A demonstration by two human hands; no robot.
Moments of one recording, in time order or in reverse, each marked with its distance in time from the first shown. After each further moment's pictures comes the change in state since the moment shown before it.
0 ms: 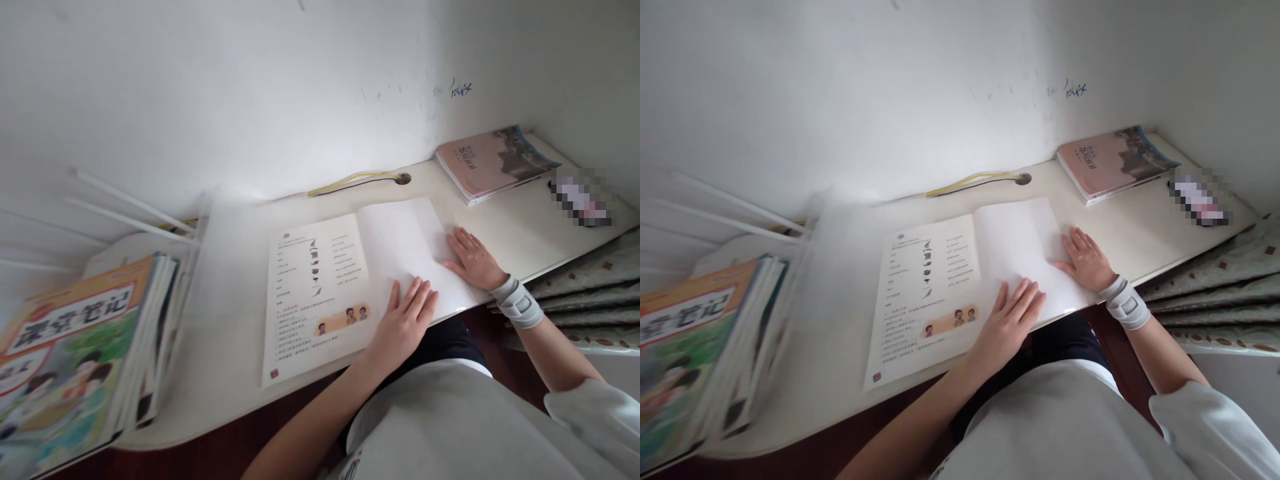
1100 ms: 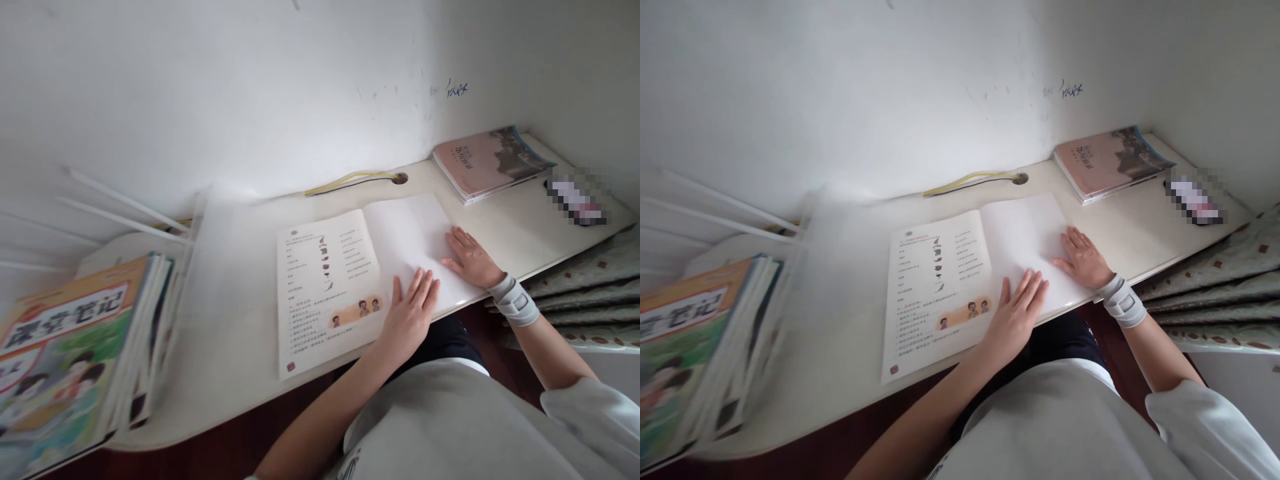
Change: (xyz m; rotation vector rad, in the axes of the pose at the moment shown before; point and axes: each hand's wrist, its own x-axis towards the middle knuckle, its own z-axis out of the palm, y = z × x) left_hand 0.017 0.012 0.011 -0.043 -0.105 -0.086; right_hand 0.001 0.006 0.005 0.094 0.062 -0.019
